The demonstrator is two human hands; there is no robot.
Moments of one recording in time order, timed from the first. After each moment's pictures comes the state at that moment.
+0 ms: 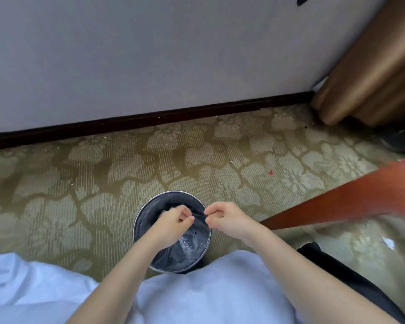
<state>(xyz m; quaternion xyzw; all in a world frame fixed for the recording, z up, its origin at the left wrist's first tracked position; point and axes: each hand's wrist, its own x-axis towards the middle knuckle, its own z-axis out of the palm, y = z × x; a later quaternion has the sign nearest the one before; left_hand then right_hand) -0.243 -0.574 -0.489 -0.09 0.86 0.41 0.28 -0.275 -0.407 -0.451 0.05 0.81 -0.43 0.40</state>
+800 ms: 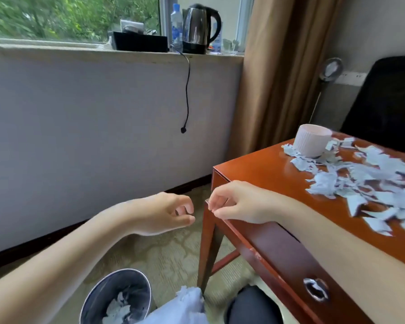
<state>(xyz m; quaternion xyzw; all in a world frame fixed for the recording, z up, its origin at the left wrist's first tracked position) -0.163 -0.418 -0.110 0.29 0.93 0.13 0.17 -0.149 -0.212 -0.108 -0.17 0.95 -0.25 0.11</state>
